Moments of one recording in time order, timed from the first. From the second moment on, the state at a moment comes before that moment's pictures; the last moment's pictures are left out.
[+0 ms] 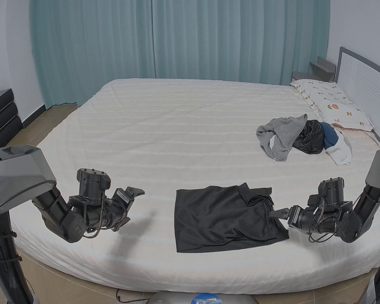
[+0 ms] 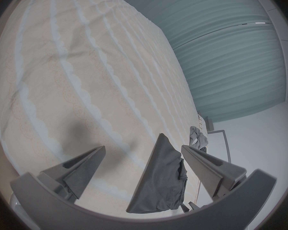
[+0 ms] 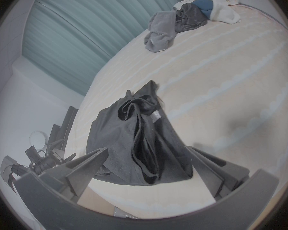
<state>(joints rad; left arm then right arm) -0.28 2.13 -0.66 -0.85 -0.12 -1.17 0.19 2.08 -0.45 -0.92 0.25 0.62</state>
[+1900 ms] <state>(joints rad) -0.28 2.15 -0.67 -0.85 -0.12 -1.17 0.33 2.14 -0.65 -0.92 0.20 0.64</state>
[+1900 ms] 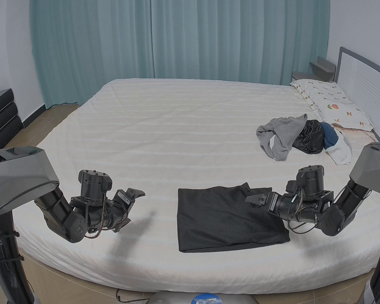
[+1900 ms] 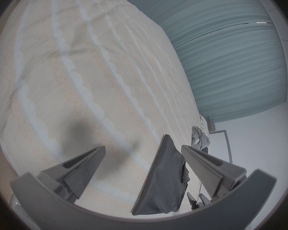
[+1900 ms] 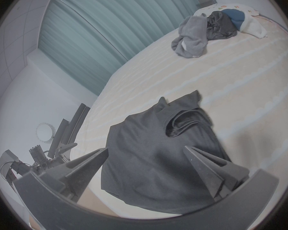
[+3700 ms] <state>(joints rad) -0.28 2.16 -0.67 -0.85 -0.12 -1.17 0.19 2.42 -1.11 -0.77 0.14 0.67</state>
